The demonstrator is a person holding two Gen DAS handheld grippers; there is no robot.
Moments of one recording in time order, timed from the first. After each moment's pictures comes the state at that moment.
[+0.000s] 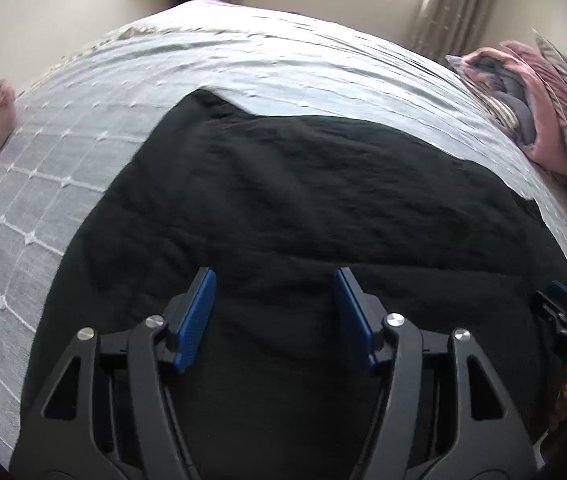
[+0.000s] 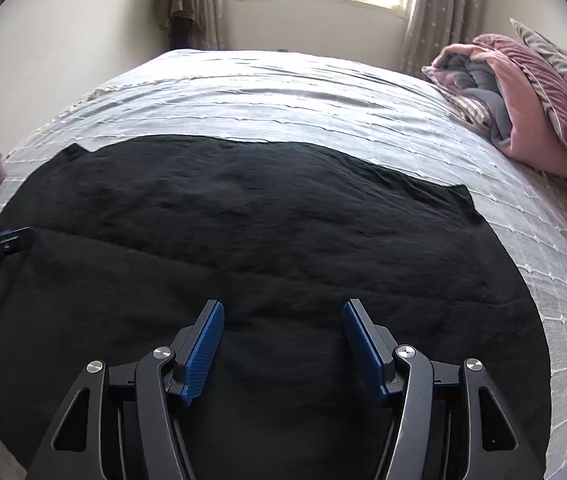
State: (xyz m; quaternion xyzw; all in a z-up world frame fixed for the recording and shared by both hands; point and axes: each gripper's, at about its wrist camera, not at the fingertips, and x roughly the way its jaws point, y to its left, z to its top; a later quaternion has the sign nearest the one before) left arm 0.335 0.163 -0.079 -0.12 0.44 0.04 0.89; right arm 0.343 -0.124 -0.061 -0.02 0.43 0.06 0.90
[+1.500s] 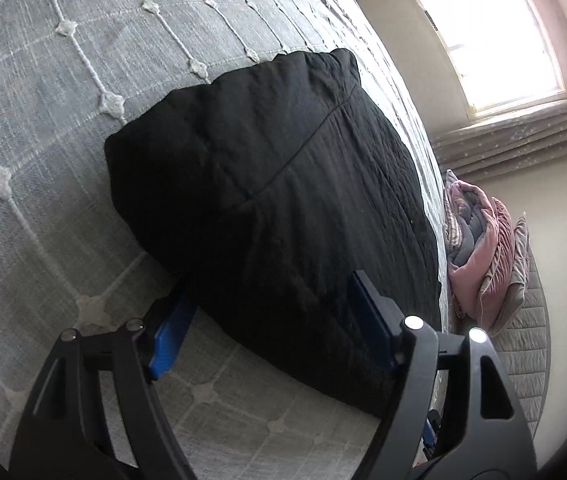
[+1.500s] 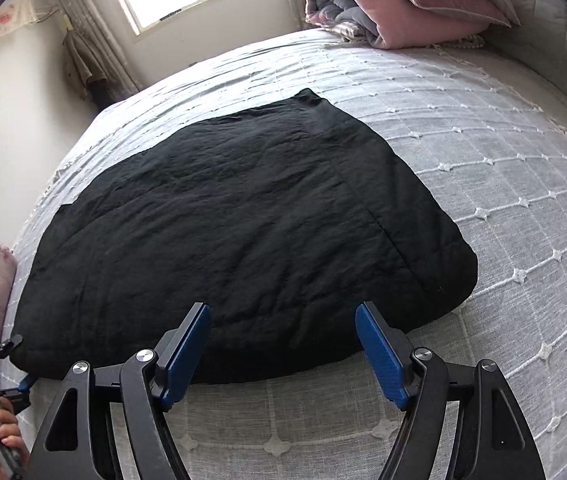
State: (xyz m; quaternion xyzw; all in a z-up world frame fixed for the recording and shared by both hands) left arm 0.179 0.231 -0.120 -0.47 0.42 0.04 0.78; right arm 0.174 -0.236 -0.058 0.18 0.45 -0.02 0.88
